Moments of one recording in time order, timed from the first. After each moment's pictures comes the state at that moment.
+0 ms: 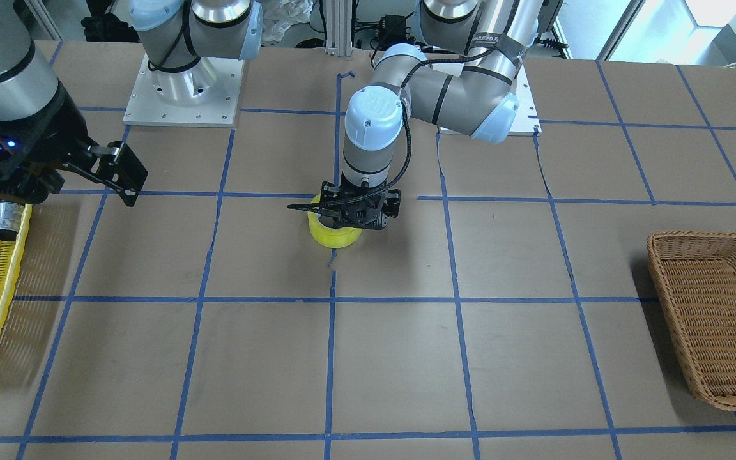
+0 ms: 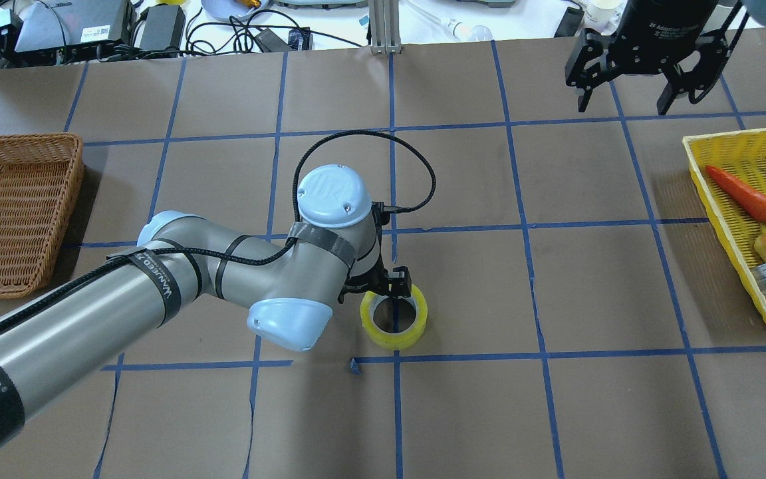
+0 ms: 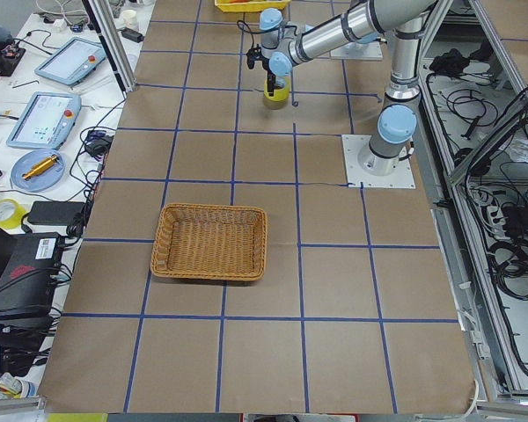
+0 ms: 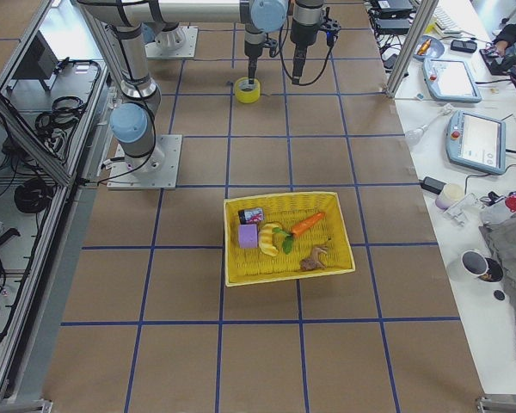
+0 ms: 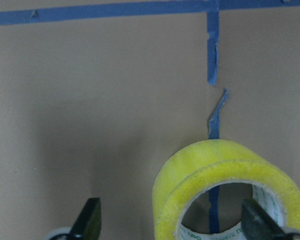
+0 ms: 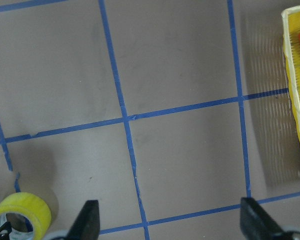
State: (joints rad) left arm -1.97 -1.85 -2.02 -0.89 1.51 -0.32; right arm 1.52 -1.45 1.40 -1.50 -1.62 0.07
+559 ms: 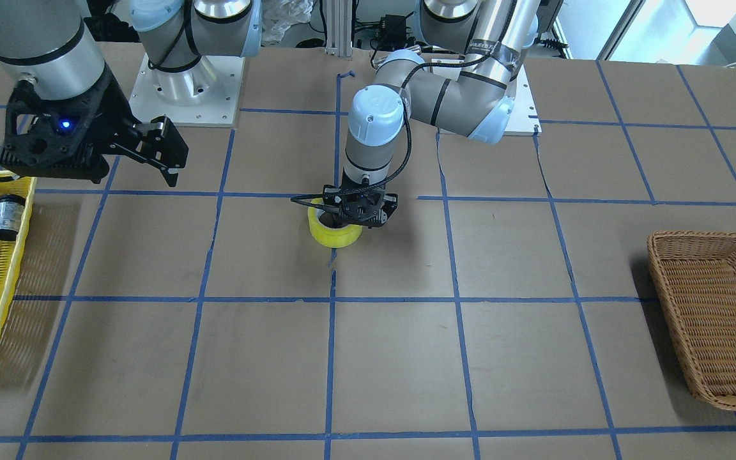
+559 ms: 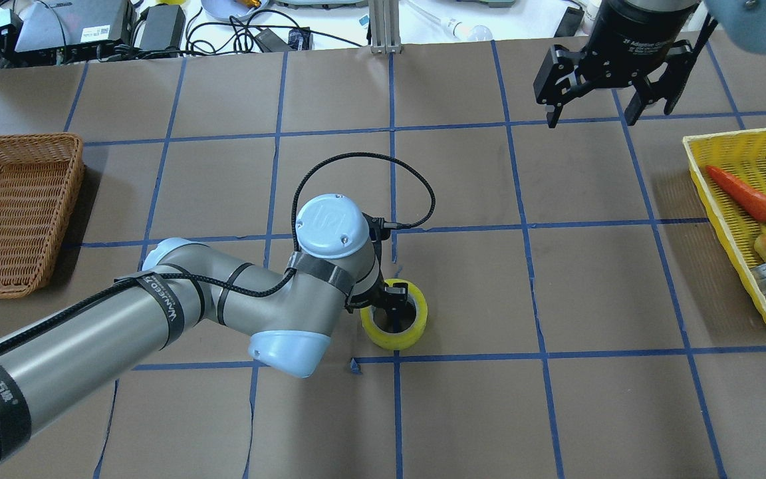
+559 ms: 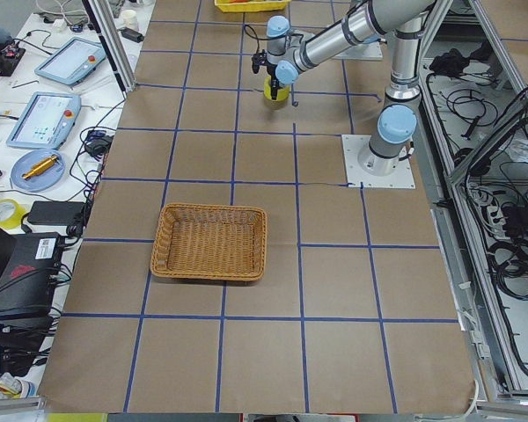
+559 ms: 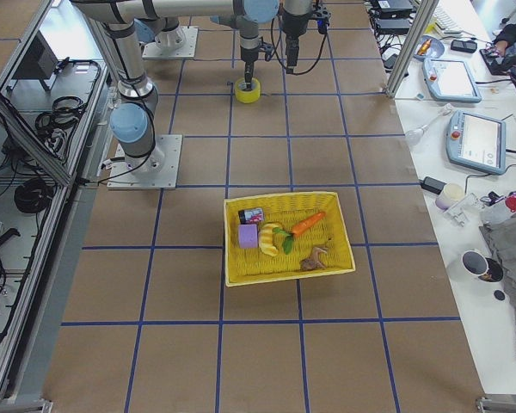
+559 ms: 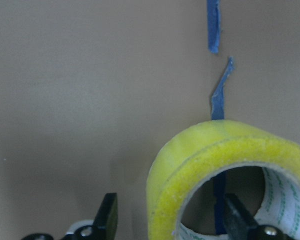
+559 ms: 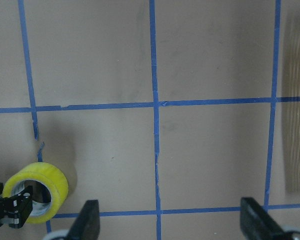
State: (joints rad) left arm -1.98 -1.86 -2.09 -0.75 1.51 -0.31; right arm 1.58 -1.48 1.43 -1.50 -1.58 0.02
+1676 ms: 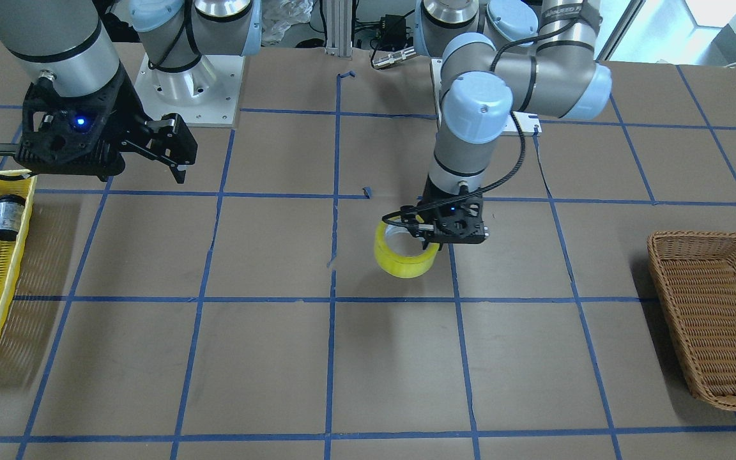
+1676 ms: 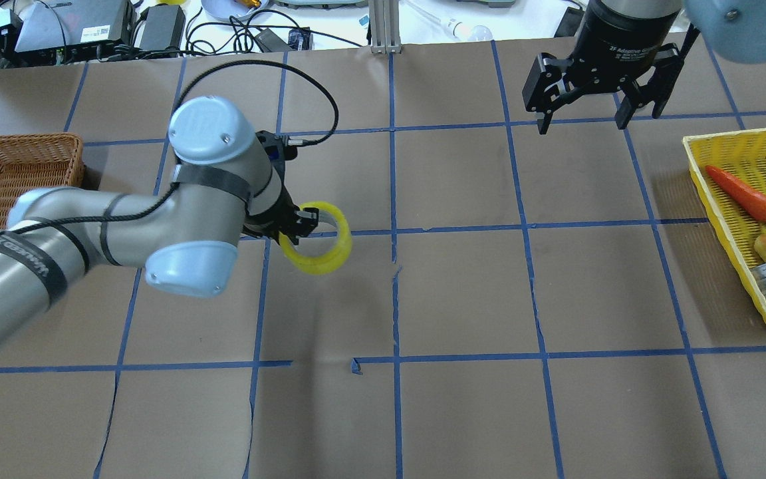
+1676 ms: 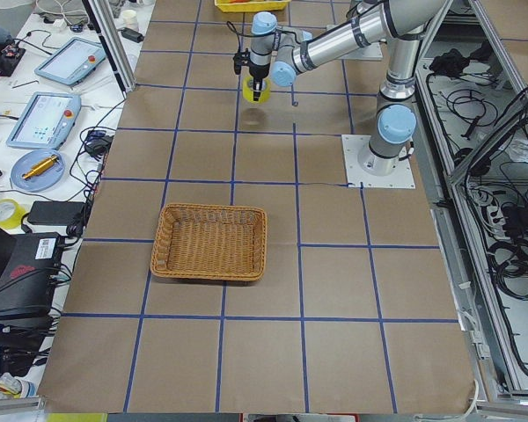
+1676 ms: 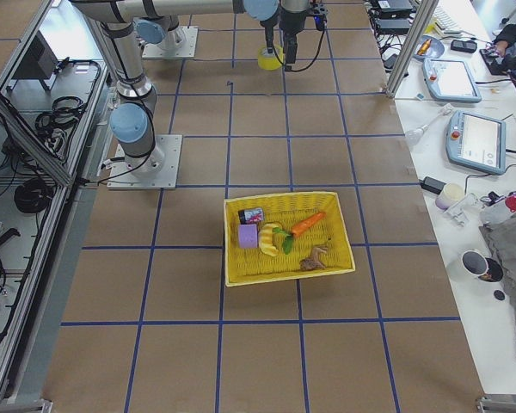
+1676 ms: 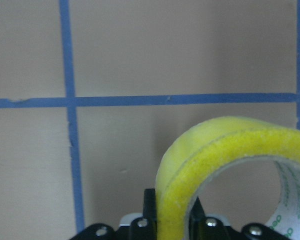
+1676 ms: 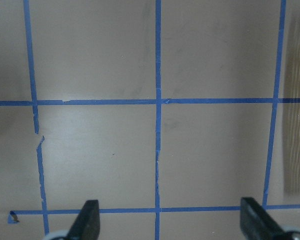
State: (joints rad) left arm -1.67 -1.71 -1.94 -0.99 1.57 -0.08; right arm 1.60 -1.48 1.44 -1.50 -1.60 0.02
